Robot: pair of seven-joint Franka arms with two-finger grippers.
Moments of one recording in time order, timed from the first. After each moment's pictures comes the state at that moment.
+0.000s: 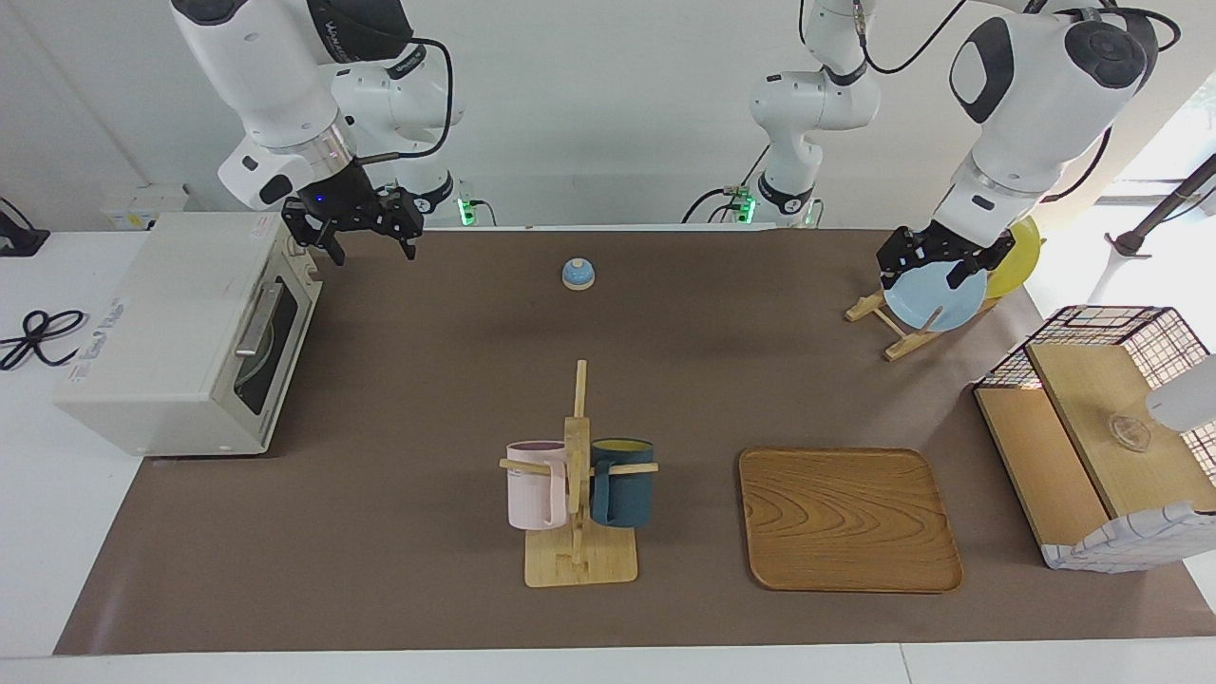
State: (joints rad) left arm -0.10 -0.01 0.00 -1.70 -0.01 1.63 -0.02; right arm -0.08 -0.05 0.19 -1.68 0.08 1.58 0.09
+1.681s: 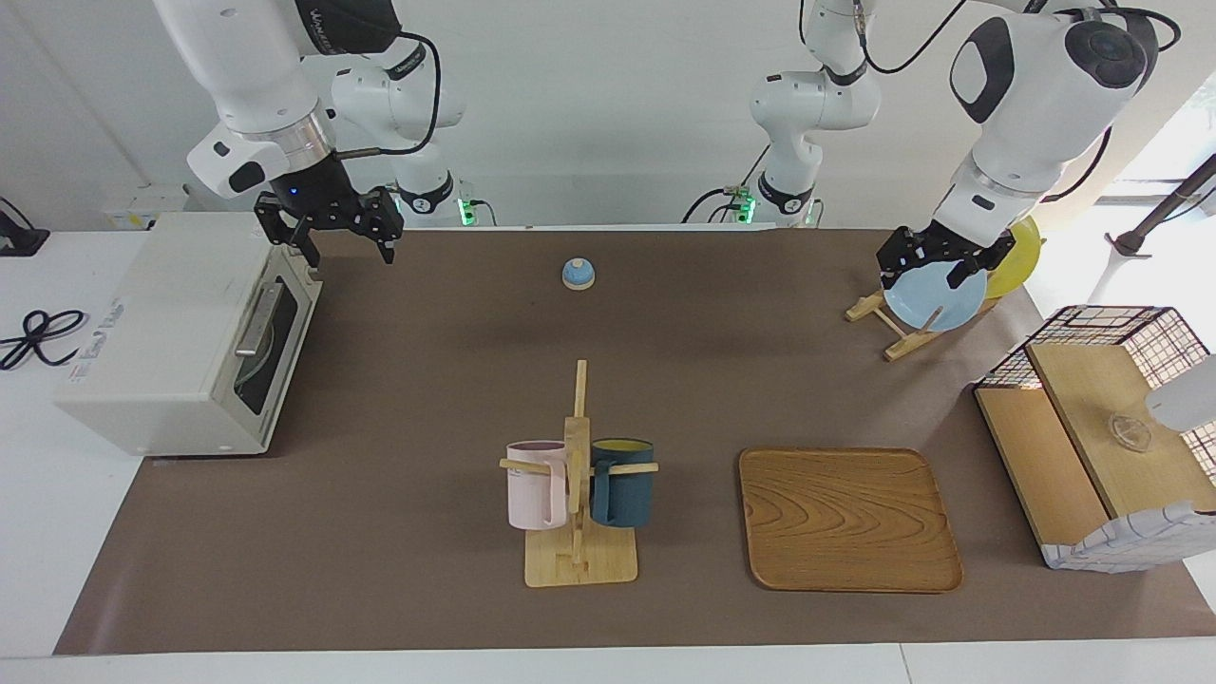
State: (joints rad) left arm -0.10 -0.01 0.00 -1.70 -0.01 1.63 -0.02; right arm -0.09 -0.03 0.19 -1.62 0.03 1.59 0.09
